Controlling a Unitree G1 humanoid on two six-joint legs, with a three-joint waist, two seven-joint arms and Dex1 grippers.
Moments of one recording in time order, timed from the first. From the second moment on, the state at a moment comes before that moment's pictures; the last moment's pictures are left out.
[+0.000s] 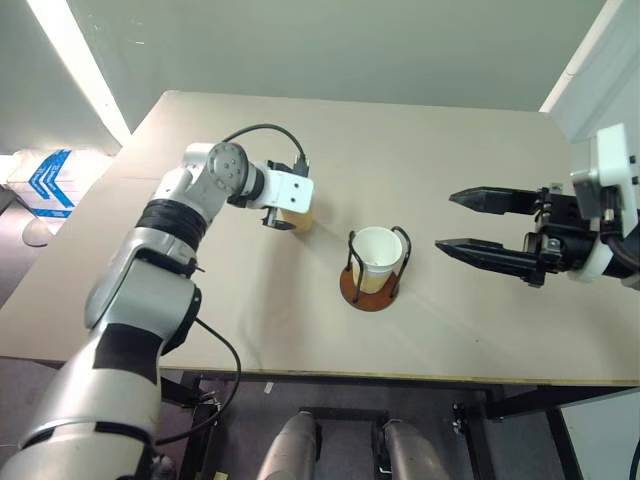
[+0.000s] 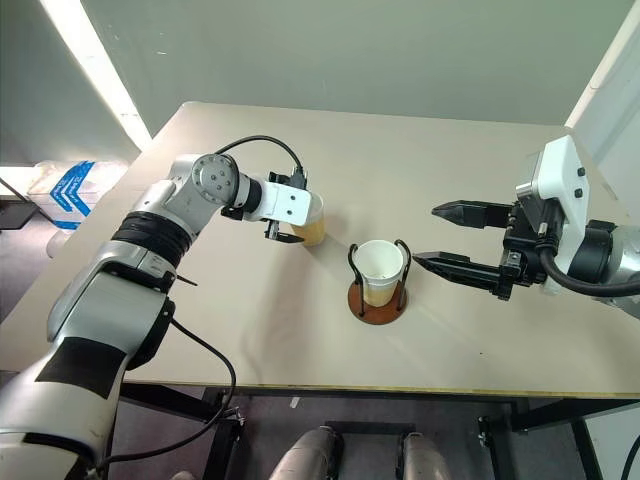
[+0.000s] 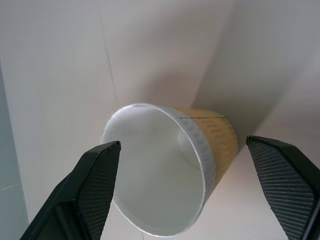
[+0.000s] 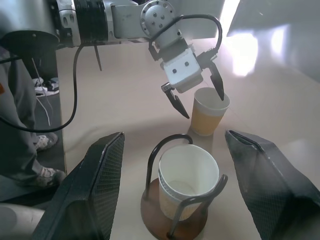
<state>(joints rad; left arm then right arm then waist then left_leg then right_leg) -1.31 0.55 -0.49 1.08 0.45 -0.42 -1.04 -0.43 -1.09 -0.33 -0.61 1.13 0.87 0.72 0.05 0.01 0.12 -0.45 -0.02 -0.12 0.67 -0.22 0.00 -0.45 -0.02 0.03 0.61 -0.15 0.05</state>
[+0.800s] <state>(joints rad) -1.32 0.54 -0.48 1.14 0.46 -0.52 -1.15 -0.42 -1.09 -0.33 -0.61 1.13 0.87 0.73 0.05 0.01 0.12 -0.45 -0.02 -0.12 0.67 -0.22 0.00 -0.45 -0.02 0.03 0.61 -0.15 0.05</state>
